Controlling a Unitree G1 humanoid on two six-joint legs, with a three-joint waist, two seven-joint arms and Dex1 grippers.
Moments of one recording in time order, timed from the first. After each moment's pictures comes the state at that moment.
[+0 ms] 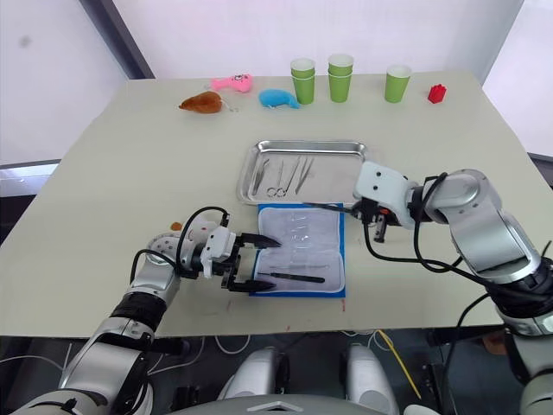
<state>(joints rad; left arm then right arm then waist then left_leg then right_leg) -0.45 0.48 -0.17 0.66 -0.26 -0.41 -1.55 -0.64 -0.73 0.24 -0.39 0.07 0.89 1.06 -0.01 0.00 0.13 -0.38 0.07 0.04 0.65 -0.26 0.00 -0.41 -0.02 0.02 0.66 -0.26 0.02</state>
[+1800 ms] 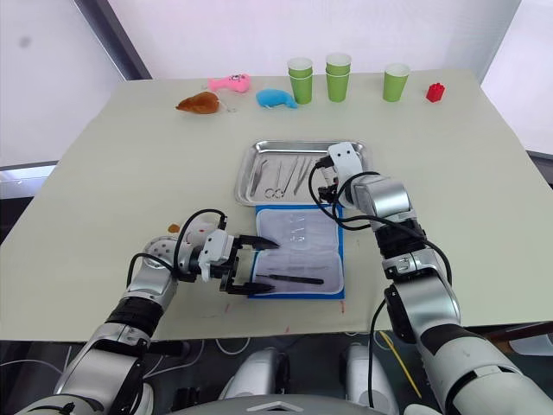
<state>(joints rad) -0.41 0.49 -0.16 0.60 -0.26 -0.40 -1.52 -0.91 -0.13 0.08 0.40 0.08 0.99 0.34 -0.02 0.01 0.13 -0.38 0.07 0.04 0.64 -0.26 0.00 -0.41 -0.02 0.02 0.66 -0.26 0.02</state>
